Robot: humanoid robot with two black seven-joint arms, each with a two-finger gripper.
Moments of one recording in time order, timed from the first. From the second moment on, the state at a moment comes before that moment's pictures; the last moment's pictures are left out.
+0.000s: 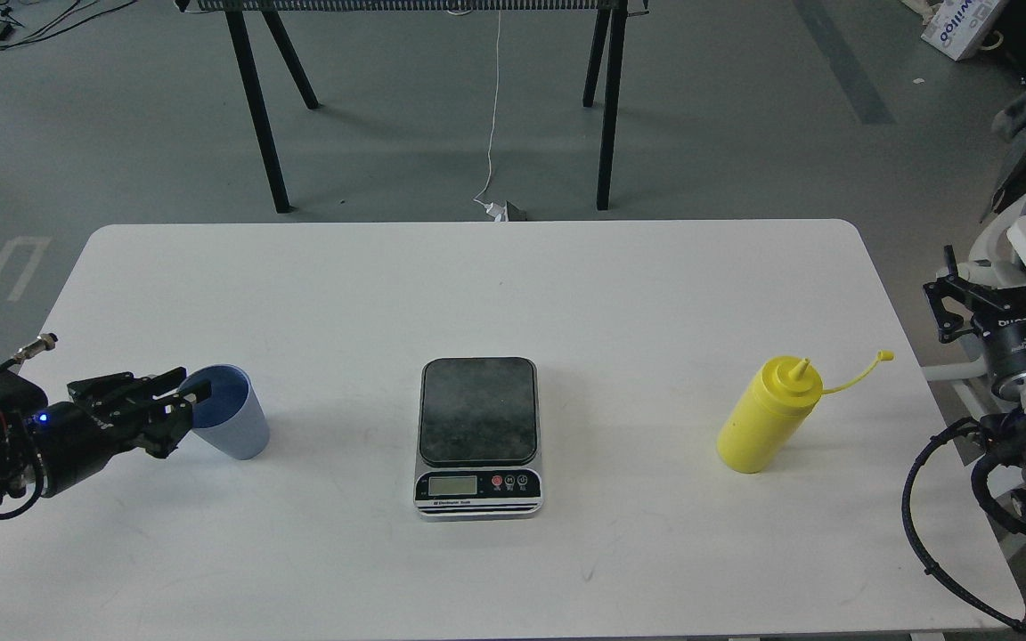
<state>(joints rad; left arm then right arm) -0.37 0.85 -0.50 -1.00 1.87 0.30 -0.49 0.24 -0.42 1.29 0.87 0.28 0.49 0.24</state>
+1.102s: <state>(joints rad) -0.46 0.87 -0.50 -1.04 1.93 0.30 -0.49 0.21 -0.44 1.30 0.87 0.28 0.49 0.24</state>
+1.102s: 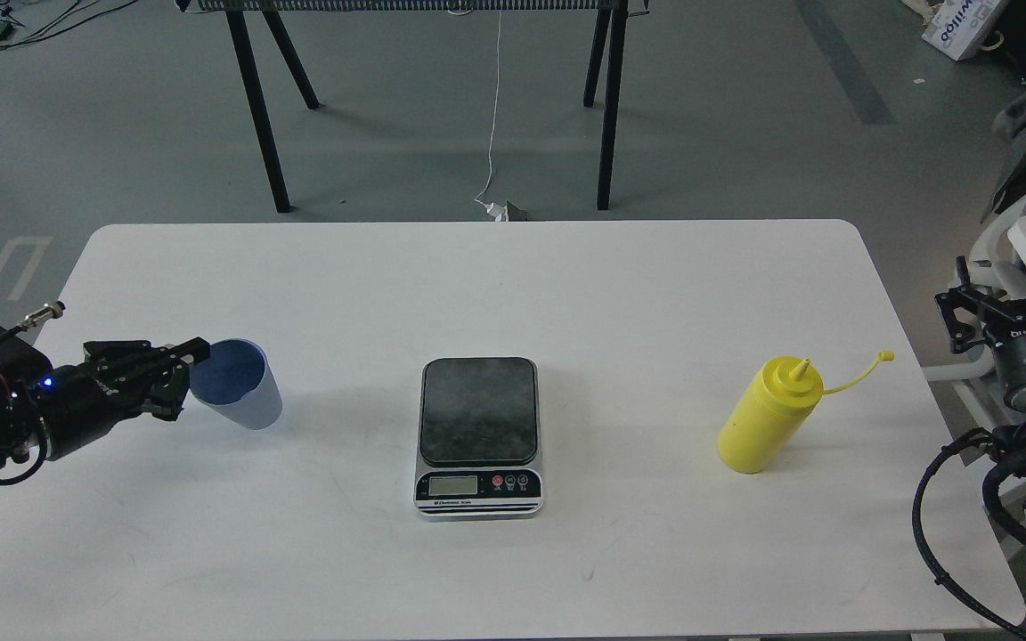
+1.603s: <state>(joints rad) -0.84 0.76 -0.50 -1.27 1.95 -0.13 -0.43 0.17 -0.47 1.33 0.87 0.28 0.49 0.24</state>
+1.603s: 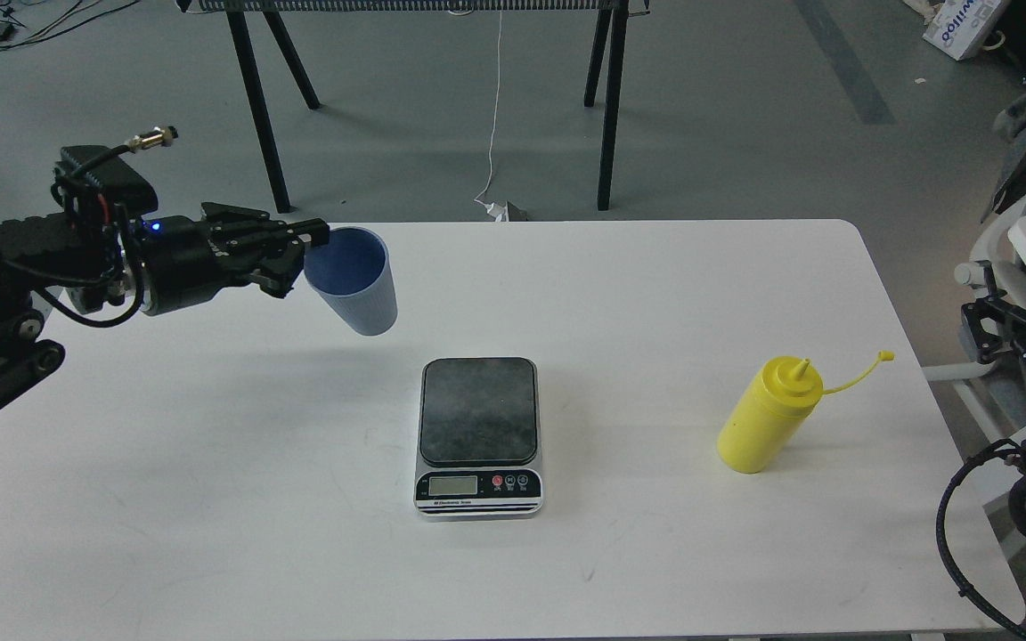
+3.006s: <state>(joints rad) -0.87 0.50 -0.38 -1.24 2.12 -0.19 -0.34 0.15 -0.48 1.36 0.88 0.28 0.49 0.24</state>
